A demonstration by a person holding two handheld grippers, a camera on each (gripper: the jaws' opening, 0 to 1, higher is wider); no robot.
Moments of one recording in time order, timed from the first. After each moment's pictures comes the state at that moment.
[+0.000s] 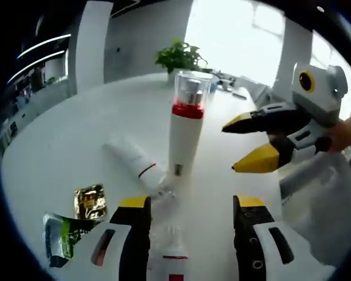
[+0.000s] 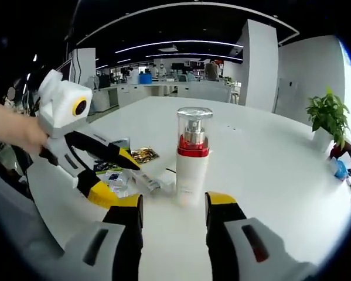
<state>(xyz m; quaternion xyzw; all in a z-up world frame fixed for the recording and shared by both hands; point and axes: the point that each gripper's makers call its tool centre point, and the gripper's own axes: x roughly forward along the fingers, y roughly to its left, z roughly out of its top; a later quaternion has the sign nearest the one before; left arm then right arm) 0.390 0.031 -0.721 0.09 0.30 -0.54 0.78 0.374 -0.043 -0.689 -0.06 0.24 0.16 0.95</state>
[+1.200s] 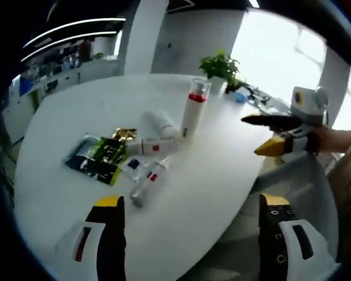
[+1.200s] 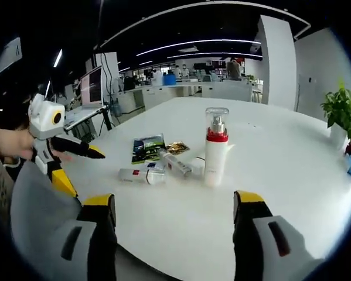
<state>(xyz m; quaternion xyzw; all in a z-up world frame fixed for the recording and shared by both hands) 0.289 0.135 -0.694 0.00 0.34 -0.40 0.85 0.306 -0.028 -0.668 -0.03 0.24 0.26 0.93</state>
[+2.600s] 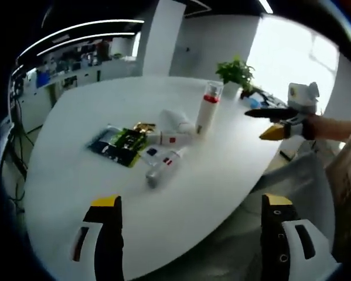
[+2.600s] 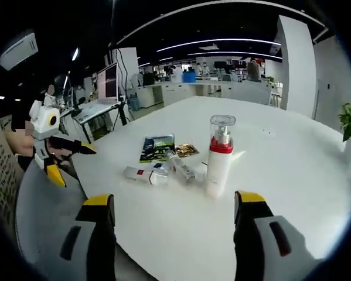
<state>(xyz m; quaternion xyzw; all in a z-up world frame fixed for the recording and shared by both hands) 0.273 0.167 -0.690 -0.01 0.33 -0.34 0.88 0.334 -0.038 -0.662 -0.06 0.25 0.34 0.90</state>
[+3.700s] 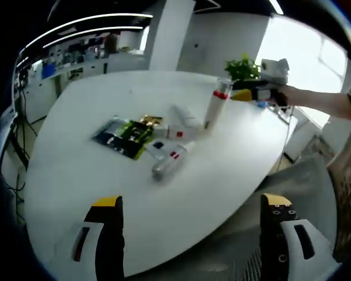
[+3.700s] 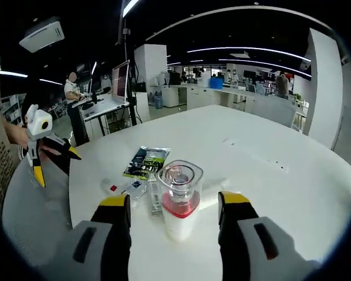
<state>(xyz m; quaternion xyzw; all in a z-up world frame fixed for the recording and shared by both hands) 0.275 0.172 -0.699 -0.01 0.36 -0.32 0.88 0.435 -0.043 -0.644 -0.11 0.21 0.43 0.87</state>
